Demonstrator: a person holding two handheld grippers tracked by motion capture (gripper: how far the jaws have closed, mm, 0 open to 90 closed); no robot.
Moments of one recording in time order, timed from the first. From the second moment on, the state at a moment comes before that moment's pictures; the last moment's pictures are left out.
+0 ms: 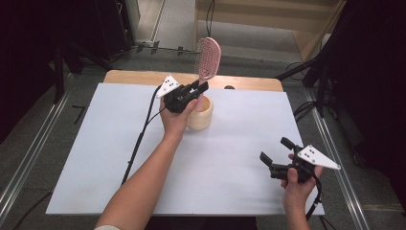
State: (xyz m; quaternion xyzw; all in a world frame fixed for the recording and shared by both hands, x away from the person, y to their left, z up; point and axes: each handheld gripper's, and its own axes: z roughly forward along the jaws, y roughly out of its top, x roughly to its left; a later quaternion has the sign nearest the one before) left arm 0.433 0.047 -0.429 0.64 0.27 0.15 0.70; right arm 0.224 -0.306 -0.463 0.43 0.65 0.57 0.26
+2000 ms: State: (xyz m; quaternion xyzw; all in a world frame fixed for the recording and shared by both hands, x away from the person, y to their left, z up) left arm 0.405 0.042 -0.435 0.68 0.23 0.16 0.68; right arm 0.393 -0.179 -0.351 0.46 0.61 0.63 0.12
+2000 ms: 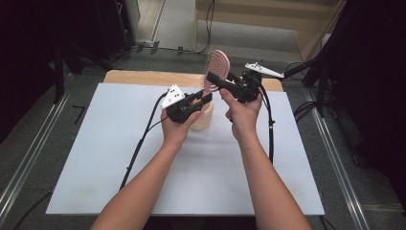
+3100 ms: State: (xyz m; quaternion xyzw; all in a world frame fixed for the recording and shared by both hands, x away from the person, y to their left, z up) left arm 0.378 0.094 -0.440 0.70 0.29 0.15 0.63; right arm 0.396 -0.172 -0.345 0.42 0.60 0.67 0.13
